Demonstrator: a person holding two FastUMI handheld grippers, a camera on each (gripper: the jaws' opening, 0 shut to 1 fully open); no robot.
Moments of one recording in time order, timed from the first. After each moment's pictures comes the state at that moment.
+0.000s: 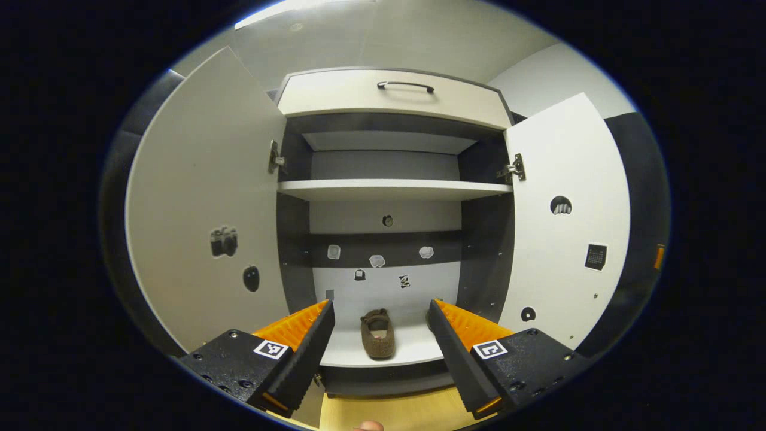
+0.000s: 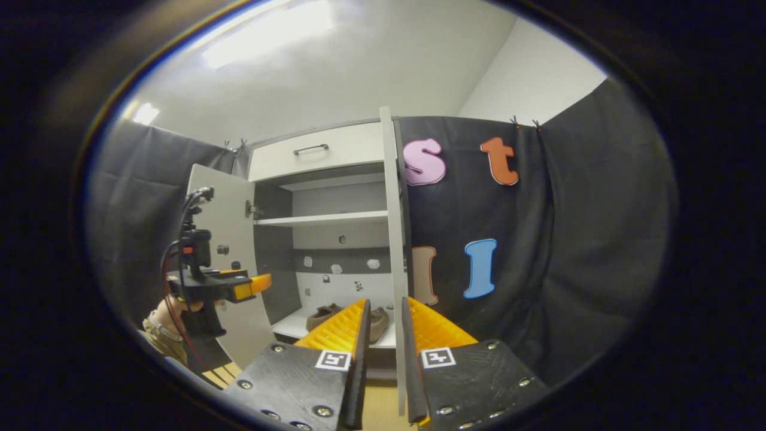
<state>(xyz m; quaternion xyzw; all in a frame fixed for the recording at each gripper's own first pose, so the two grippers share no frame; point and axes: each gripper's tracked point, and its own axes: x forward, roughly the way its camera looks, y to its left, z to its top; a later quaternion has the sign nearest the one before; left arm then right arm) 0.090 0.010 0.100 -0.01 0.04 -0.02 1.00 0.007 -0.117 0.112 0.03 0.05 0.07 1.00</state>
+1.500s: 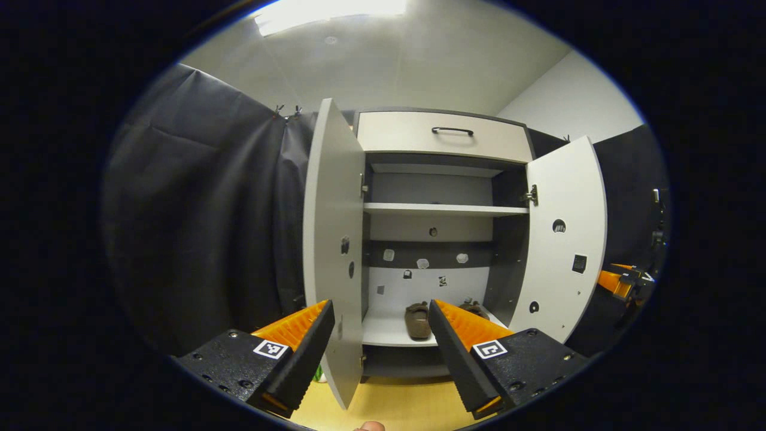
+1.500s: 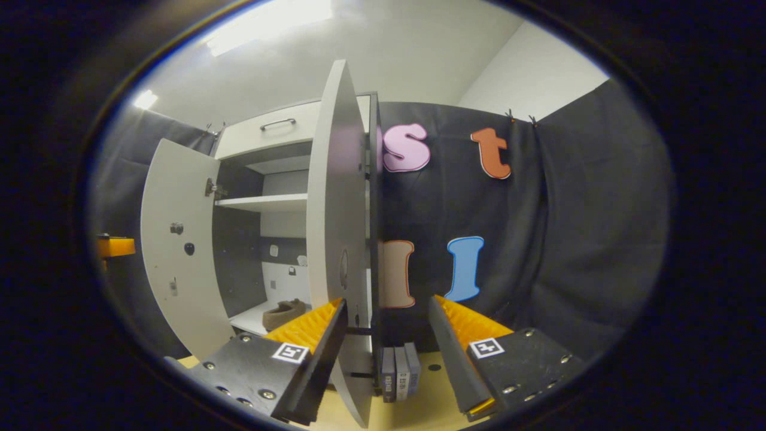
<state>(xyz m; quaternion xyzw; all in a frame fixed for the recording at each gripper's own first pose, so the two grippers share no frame) -0.049 0.091 0.132 -0.02 0.02 0.09 1.00 0.095 -0.169 0.060 0.00 0.06 0.04 1.00</state>
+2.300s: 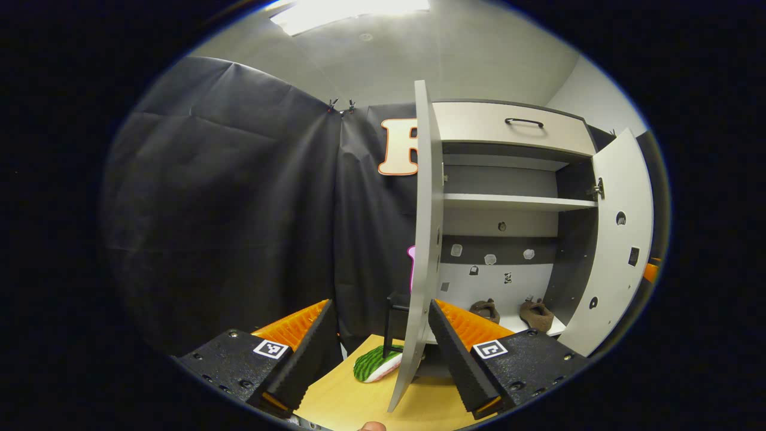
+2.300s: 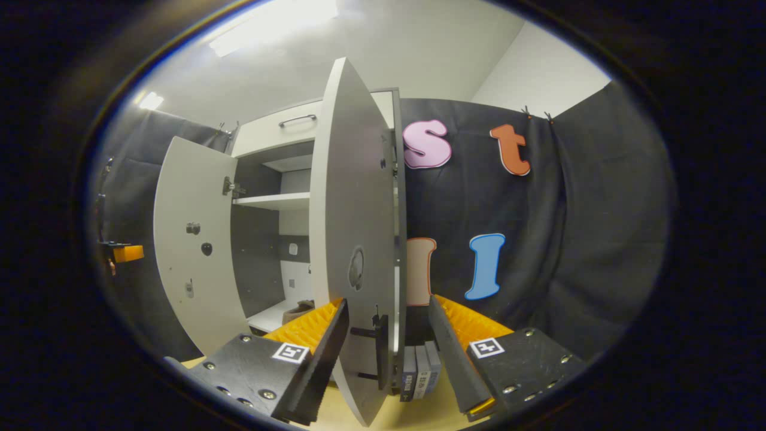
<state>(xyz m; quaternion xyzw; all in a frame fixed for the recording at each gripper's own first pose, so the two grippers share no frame) -0.060 0.197 0.104 -0.03 0.03 0.21 0.98 0.096 -0.118 0.057 0.00 0.07 0.07 0.99</state>
